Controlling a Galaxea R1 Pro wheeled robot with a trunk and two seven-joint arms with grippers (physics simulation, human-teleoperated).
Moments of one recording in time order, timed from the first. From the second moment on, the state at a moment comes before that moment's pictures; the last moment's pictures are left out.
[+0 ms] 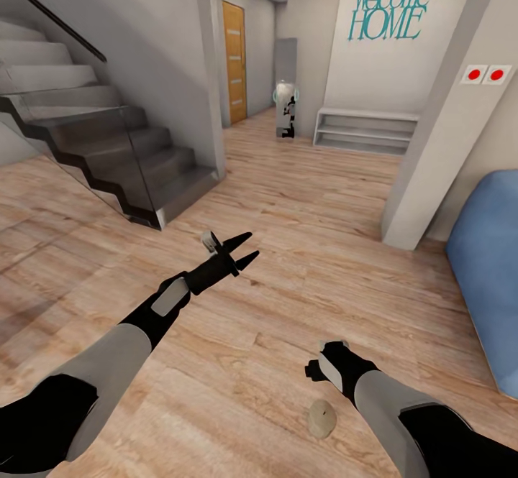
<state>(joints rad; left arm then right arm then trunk) -1.00 0.00 -0.36 -0.50 1.23 0.64 -0.98 -0.88 0.10 0.13 -0.13 -0.11 0.49 -0.20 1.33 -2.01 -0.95</state>
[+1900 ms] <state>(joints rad) -1.00 -0.03 -0.36 -0.50 1.23 0.64 -0.98 -0.88 0.10 0.13 -0.13 -0.11 0.49 -0.20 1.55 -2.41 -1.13</state>
